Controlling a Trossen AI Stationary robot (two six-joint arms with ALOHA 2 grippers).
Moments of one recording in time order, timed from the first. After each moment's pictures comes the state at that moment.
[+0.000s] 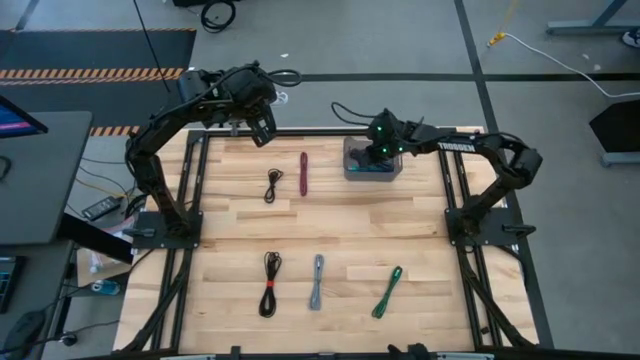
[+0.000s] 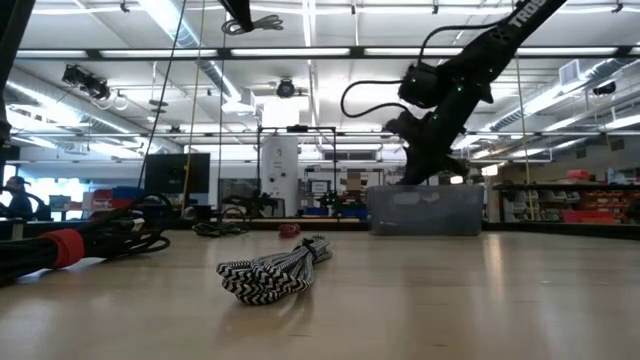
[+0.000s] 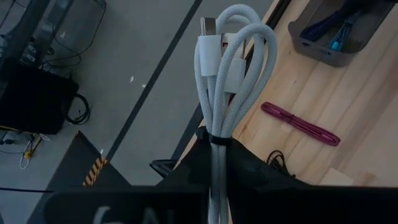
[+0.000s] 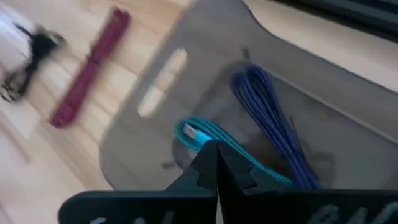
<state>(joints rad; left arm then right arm) 0.38 1.74 2.34 -1.57 -0.50 0.06 -0.66 1.55 0.95 -0.34 -0.15 0.45</state>
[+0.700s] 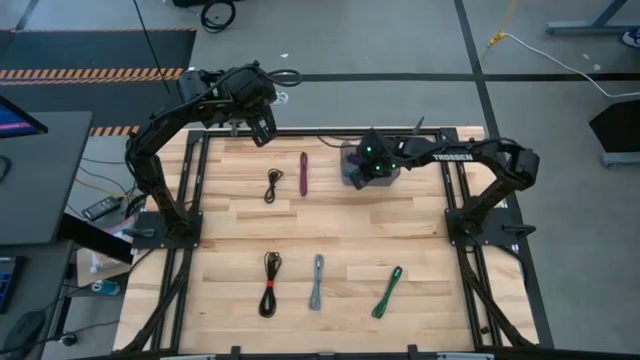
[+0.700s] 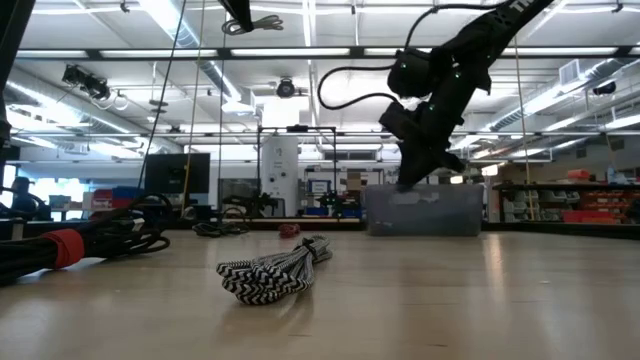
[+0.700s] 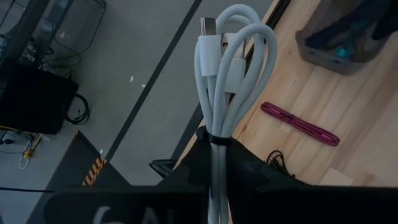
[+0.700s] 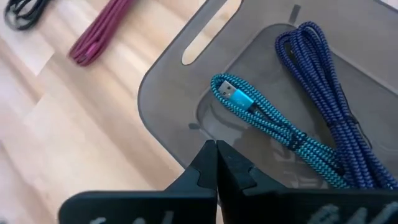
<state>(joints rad) 0.38 1.74 2.34 -1.57 -0.50 0.05 -0.45 1.55 0.96 -0.41 -0.06 0.47</state>
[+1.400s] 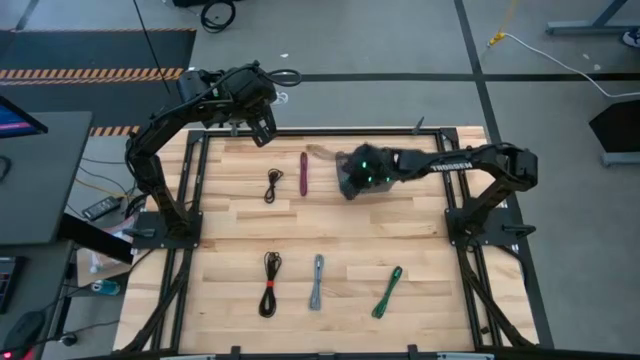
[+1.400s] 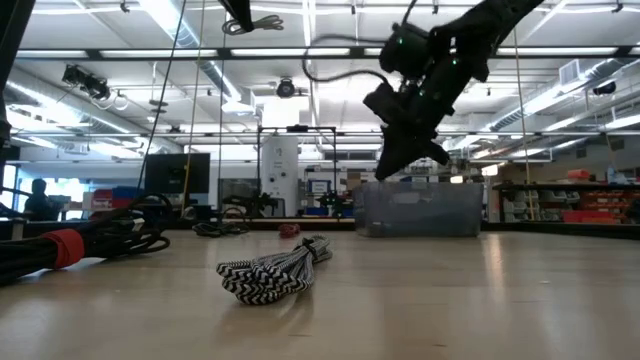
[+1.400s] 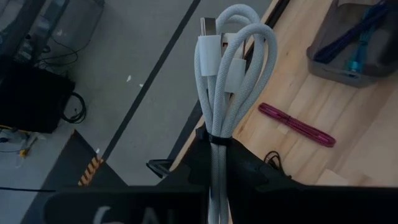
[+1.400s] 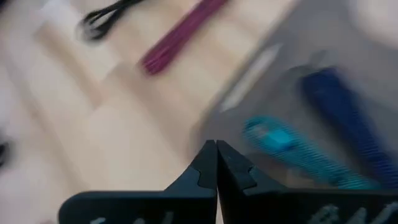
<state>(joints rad) 0.38 1.74 2.34 -1.57 -0.49 0.04 -0.33 1.55 0.95 -0.29 0.03 0.54</state>
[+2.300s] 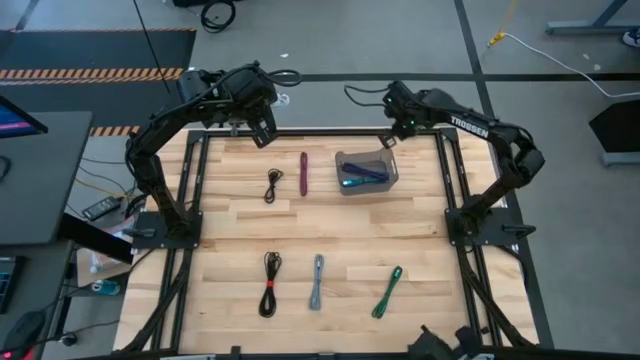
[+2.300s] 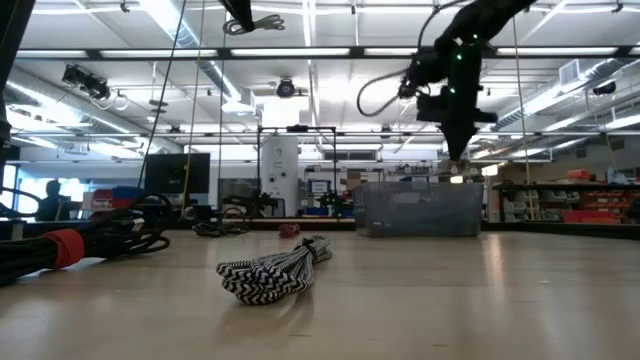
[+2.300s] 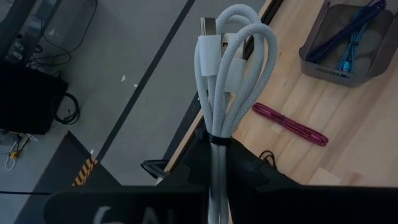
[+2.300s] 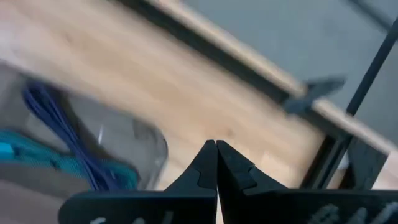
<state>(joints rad) 0.38 1.74 2.34 -1.57 -0.47 0.04 -0.80 1.55 1.31 -1.03 0.19 0.22</state>
